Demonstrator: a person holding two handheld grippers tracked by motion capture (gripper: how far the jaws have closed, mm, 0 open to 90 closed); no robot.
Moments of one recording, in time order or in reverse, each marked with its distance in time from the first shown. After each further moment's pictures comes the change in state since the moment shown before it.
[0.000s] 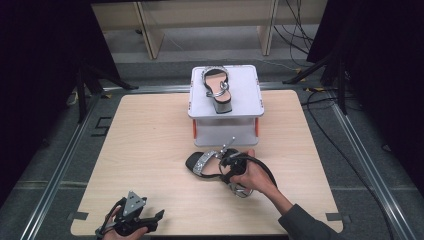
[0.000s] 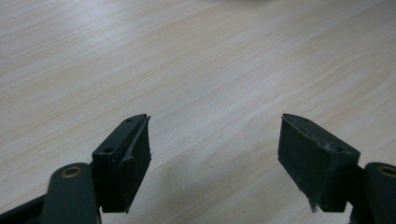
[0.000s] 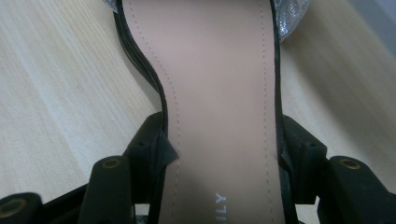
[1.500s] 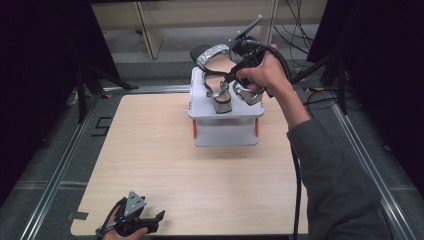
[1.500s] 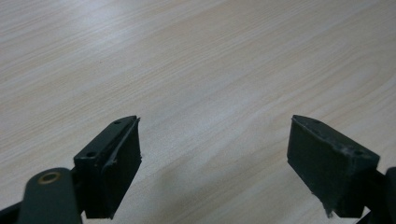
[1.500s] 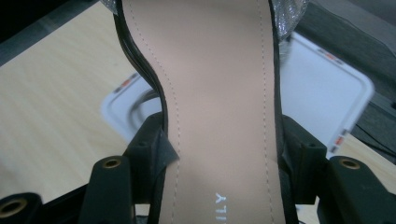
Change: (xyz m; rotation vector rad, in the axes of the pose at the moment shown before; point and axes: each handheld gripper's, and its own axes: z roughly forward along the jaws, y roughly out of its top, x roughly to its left) left arm 0.001 0.000 0.000 0.025 0.011 0.038; right arm -0.116 0.146 -0.219 -0.245 -0.155 0.226
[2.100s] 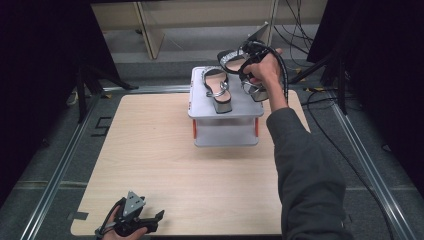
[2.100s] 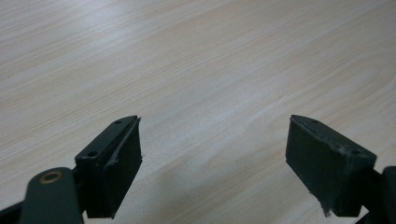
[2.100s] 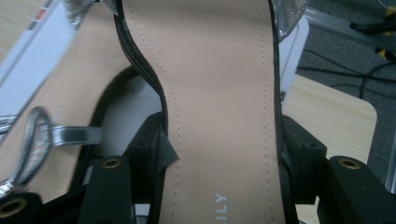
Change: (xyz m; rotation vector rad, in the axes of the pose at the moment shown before) left arm 0.001 -0.001 0.000 -0.013 0.017 -0.019; right arm -0.061 0.001 0.063 0.169 -0.168 0.305
